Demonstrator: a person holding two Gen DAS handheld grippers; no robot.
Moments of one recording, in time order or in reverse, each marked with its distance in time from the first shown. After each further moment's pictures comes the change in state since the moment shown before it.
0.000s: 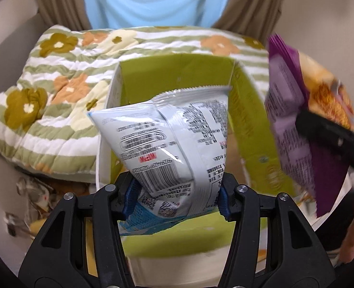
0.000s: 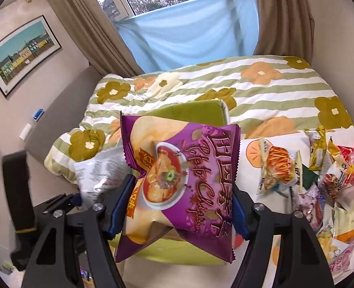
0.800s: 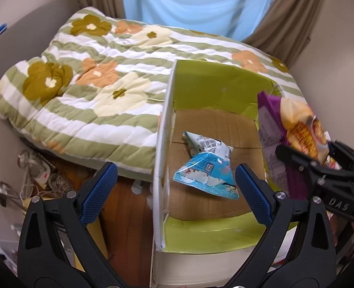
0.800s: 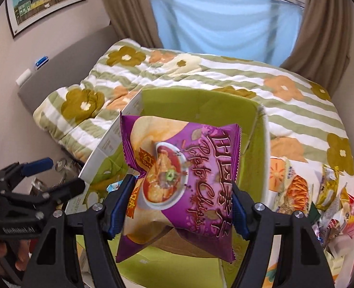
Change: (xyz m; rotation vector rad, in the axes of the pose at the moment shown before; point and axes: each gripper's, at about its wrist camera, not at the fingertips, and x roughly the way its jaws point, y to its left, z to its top) left arm -0.018 0.073 -0.012 -0.227 -0.037 0.059; right arm 0.068 0.045 0.001 -0.290 0.107 -0.031
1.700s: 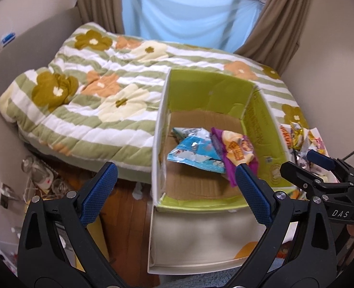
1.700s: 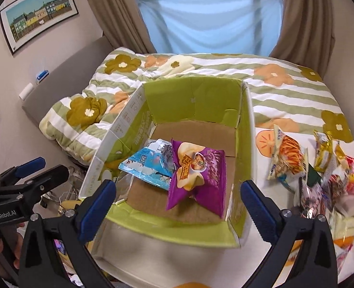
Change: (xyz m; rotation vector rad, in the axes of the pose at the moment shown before) left arm -0.072 -0.020 -0.045 0.046 -0.106 -0.011; right arm -0.056 -0.004 -0.056 0.123 -0.048 0.005
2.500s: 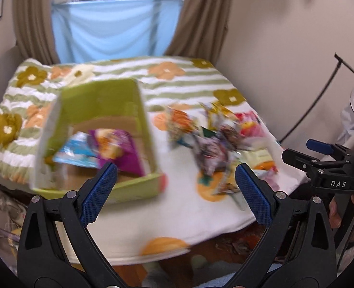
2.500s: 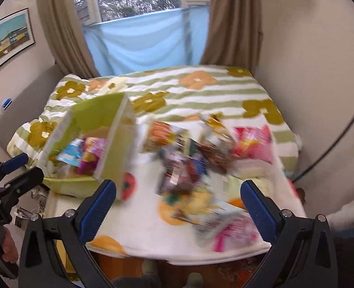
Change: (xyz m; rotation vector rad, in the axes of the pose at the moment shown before) left arm -0.036 -0.224 -0.066 0.246 -0.041 -0.242; right arm -0.152 -0.166 -0.093 0.157 -0.085 -0.261
